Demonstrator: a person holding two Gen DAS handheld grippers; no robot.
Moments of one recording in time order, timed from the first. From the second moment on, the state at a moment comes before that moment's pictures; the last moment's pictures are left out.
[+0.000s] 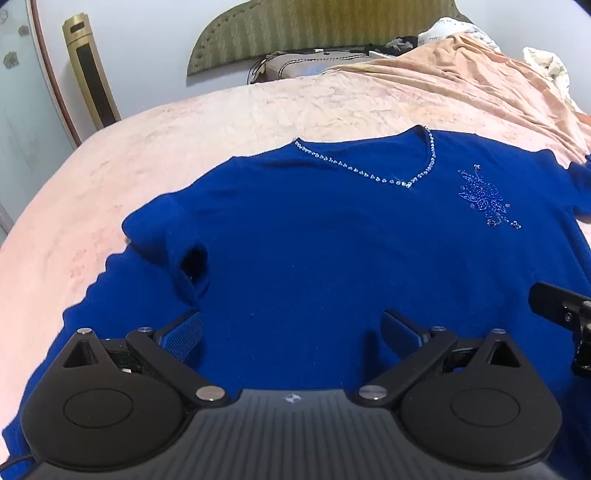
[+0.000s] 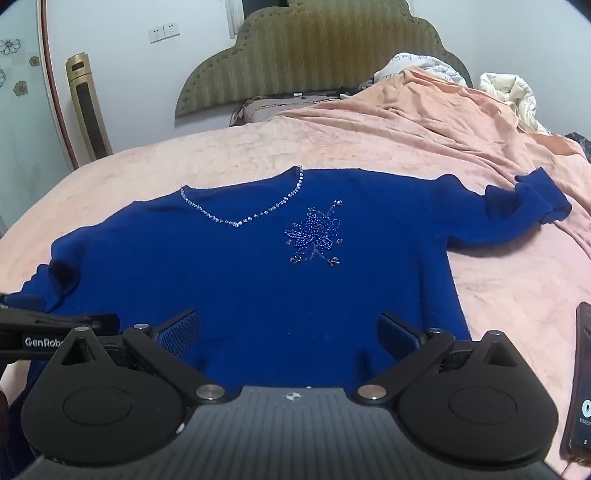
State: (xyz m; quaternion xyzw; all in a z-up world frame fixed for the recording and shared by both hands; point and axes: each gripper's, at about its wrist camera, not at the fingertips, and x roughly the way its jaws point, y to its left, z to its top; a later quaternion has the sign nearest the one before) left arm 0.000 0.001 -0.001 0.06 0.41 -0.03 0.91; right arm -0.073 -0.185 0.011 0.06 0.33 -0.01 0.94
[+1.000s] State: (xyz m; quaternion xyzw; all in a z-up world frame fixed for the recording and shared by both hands) left arm 0.000 -0.040 0.000 0.10 0.39 -0.03 0.92; right arm -0.086 -0.225 -0.007 0.10 0.28 0.00 0.95
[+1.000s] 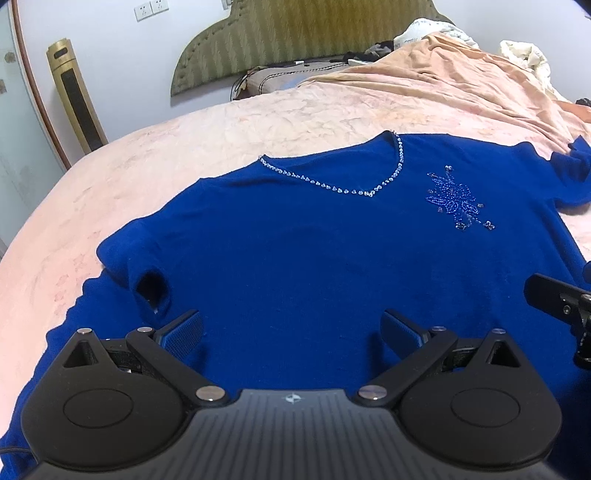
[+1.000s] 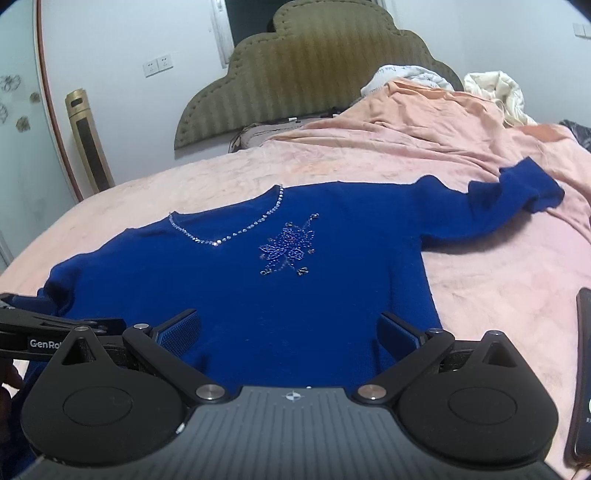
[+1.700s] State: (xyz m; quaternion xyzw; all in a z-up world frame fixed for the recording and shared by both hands) left arm 0.009 -0.047 -0.006 0.10 0.37 -0.02 0.92; right arm -0.078 -0.244 -0.016 0.13 0.28 -0.01 0.95
